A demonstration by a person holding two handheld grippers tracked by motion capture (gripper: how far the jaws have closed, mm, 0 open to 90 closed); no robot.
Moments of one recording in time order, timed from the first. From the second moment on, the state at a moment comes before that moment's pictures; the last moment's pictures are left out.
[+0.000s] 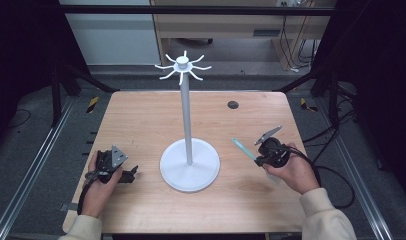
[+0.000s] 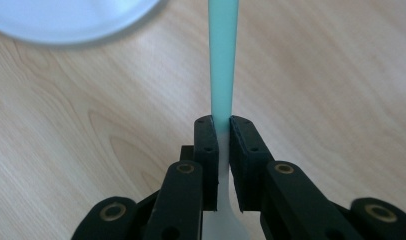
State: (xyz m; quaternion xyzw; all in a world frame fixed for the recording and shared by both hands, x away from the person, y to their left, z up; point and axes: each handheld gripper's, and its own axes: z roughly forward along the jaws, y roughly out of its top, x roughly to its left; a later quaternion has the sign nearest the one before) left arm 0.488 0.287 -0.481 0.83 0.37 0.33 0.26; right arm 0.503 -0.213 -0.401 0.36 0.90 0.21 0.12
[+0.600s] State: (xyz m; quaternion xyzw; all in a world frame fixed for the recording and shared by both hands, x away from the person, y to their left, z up) left arm 0.488 0.288 -0.481 0.83 0.37 0.33 0.27; right arm 0.517 -0.196 -0.351 0.38 0.83 0.35 0.20
